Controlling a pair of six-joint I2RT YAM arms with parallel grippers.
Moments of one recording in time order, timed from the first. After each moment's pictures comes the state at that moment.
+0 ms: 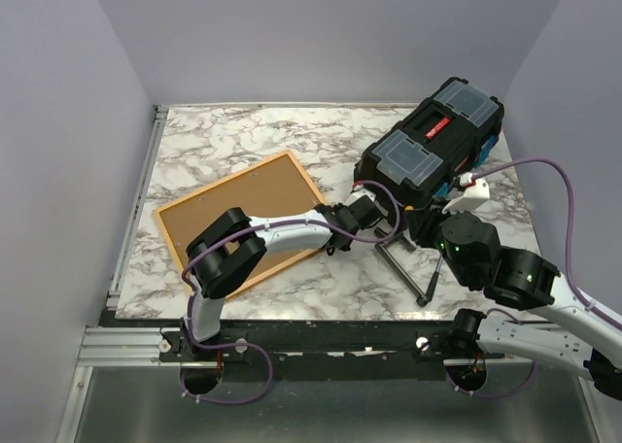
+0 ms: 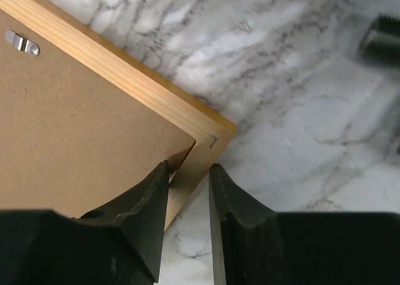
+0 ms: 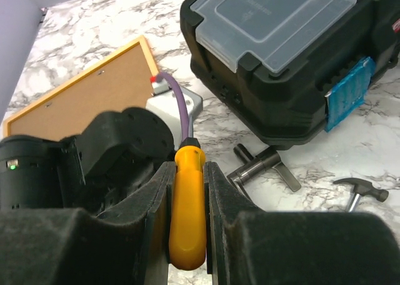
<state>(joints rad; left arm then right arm) -1.02 1.91 1.27 -0.44 -0.41 -0.38 1.05 0.72 0.96 -0.66 0.76 0.64</state>
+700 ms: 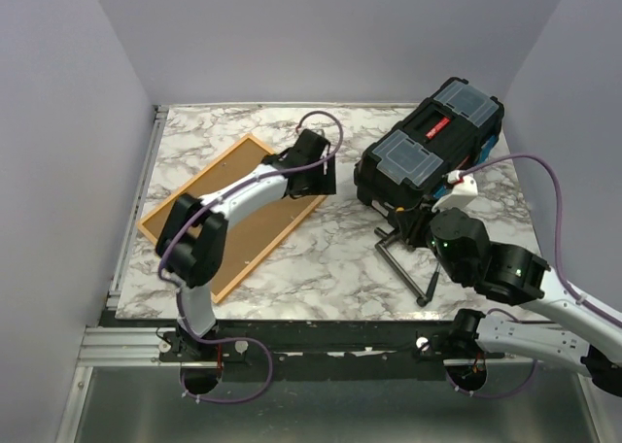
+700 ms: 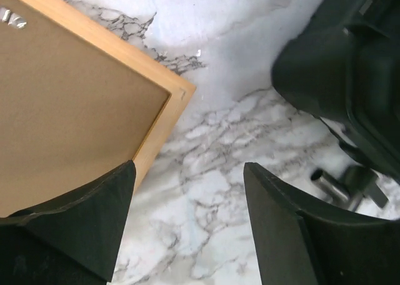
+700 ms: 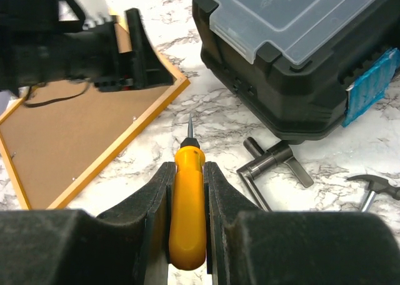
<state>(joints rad) -0.63 1.94 1.50 -0.46 -0.08 -0.56 1.05 0.76 0.97 -0.67 0.74 0.66</state>
